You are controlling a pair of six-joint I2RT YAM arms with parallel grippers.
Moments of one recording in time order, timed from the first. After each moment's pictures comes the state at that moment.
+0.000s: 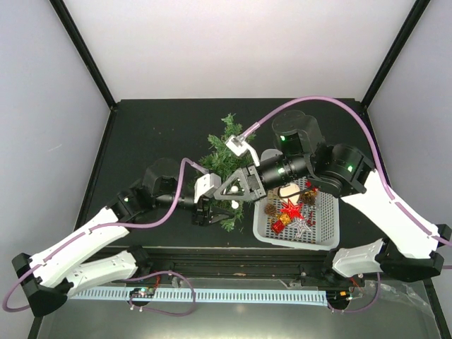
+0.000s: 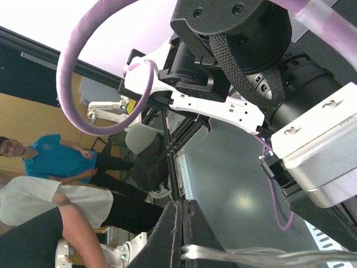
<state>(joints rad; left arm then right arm) -0.84 0.90 0.92 -0.42 0.68 0.00 1.01 1.32 1.81 -0.93 -0.77 0.72</state>
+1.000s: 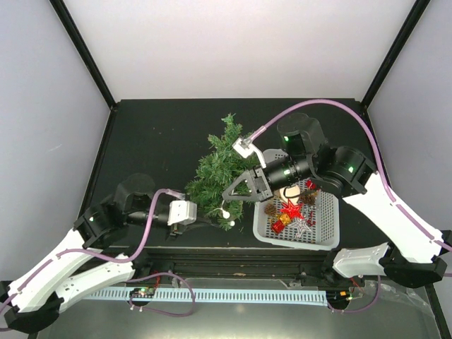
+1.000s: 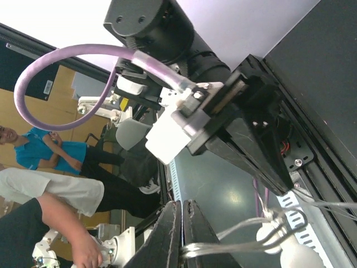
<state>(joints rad) -0.84 0.68 0.93 -0.72 0.66 0.32 0.93 1.27 1.71 -0.94 -0.83 0.63</state>
